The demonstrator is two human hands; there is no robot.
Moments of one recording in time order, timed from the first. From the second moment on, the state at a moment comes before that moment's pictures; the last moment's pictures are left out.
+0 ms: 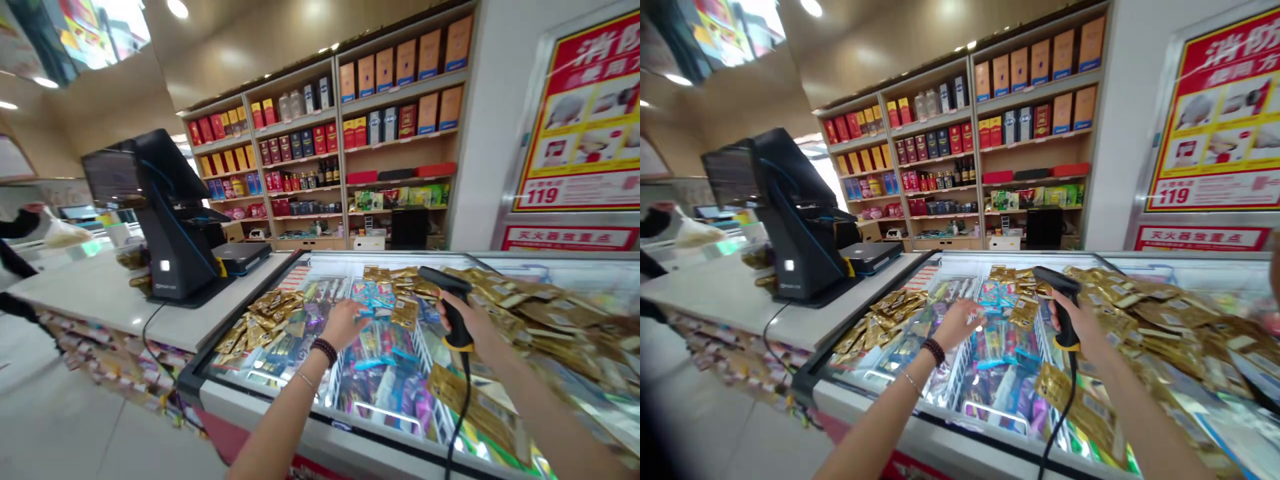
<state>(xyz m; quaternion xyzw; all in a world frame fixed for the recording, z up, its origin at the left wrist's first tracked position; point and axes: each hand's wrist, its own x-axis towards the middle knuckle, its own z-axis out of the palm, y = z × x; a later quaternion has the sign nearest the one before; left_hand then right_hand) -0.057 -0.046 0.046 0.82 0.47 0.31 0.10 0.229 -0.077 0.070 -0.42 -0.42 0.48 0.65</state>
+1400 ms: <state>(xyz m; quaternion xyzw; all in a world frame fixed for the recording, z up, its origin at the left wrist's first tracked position) -0.031 0.025 -0.015 0.43 0.45 0.63 0.46 0.192 -0.056 0.039 -0.45 -0.49 0.47 0.59</state>
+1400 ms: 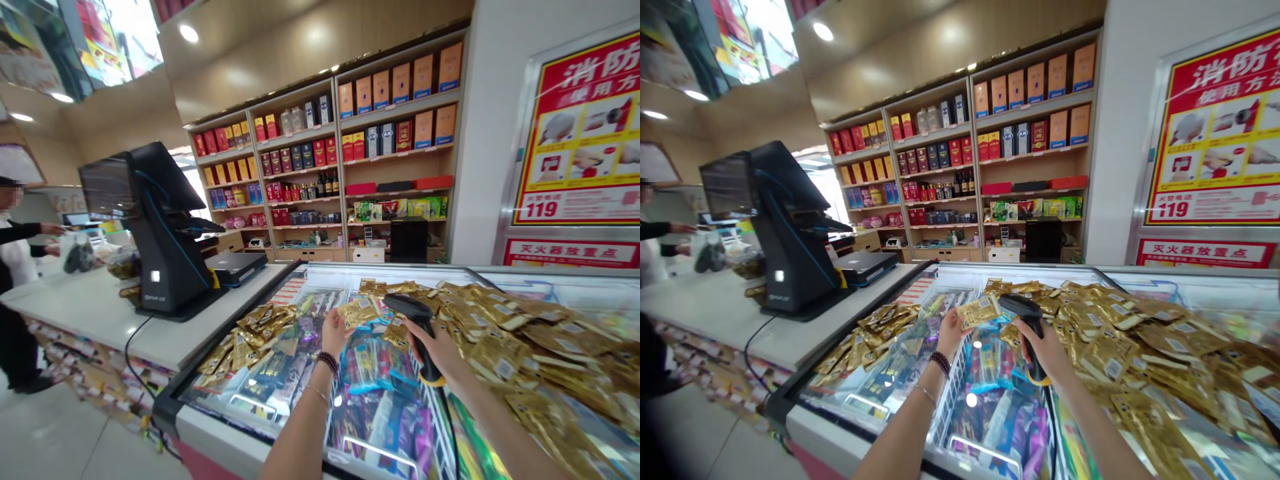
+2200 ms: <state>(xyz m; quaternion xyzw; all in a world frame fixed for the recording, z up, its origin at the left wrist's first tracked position) -0.036 0.024 -0.014 0.43 0.44 0.63 0.47 0.186 -0.085 0.034 -0.52 -0.58 0.36 0.51</state>
